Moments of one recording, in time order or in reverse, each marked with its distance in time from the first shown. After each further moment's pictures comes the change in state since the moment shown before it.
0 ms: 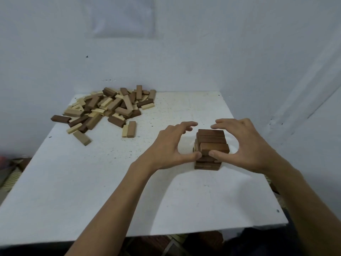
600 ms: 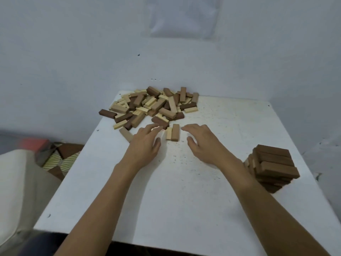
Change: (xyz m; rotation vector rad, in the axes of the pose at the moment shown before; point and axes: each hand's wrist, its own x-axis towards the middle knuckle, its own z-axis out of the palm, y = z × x) left_hand -0.066 -0.162 -0.081 0.406 0.249 -0.299; right_hand 0.129 -0.113 0.145 0.099 -0.170 -0.156
